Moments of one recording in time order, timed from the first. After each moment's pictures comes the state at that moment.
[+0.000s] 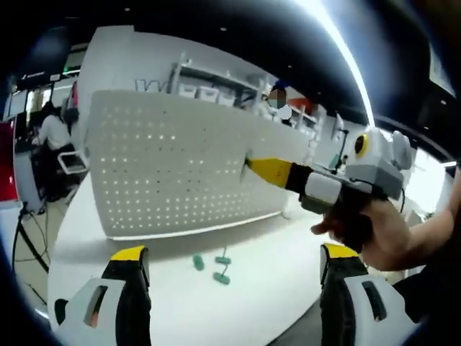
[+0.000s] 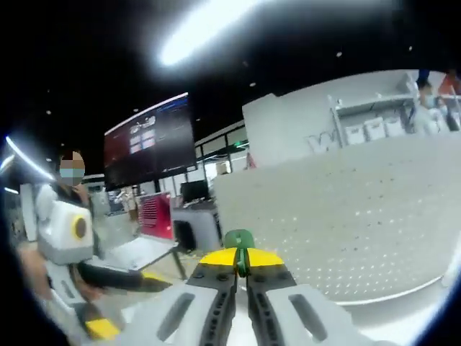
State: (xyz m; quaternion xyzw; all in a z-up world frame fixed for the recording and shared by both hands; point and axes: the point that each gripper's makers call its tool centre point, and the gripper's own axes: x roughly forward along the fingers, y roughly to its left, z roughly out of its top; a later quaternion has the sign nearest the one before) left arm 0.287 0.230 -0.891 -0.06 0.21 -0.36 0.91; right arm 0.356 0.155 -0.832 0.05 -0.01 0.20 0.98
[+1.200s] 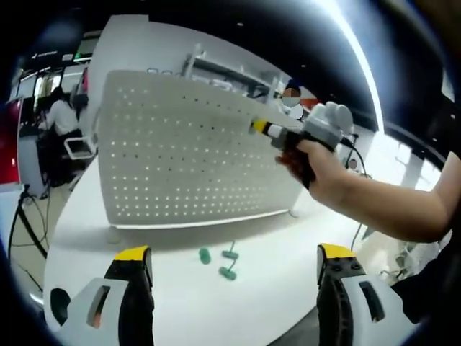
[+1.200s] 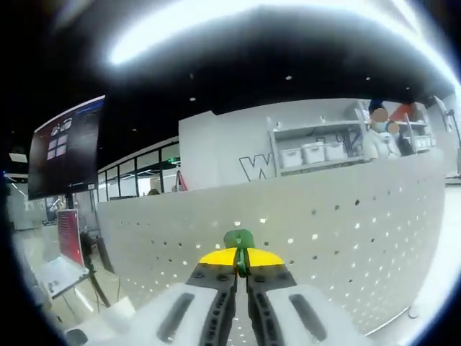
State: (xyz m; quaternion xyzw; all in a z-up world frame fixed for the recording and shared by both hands) left arm 0.299 0.238 -0.912 -0.08 0.23 -0.34 0.91; right arm 0.495 0.037 -0.812 0.07 -0.03 0.02 1.00
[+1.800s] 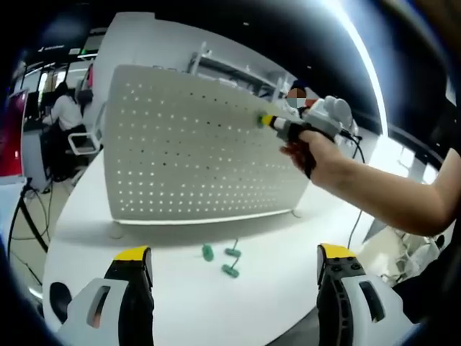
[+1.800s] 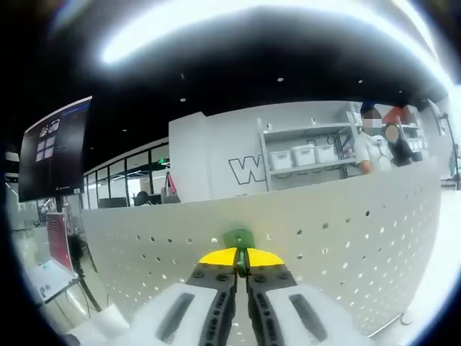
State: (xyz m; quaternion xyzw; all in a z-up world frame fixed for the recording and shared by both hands) left arm 0.299 0.244 -0.917 -0.08 0.24 -0.32 0.91; right arm 0.507 0.019 -0.802 0.06 -0.03 -0.01 1.00
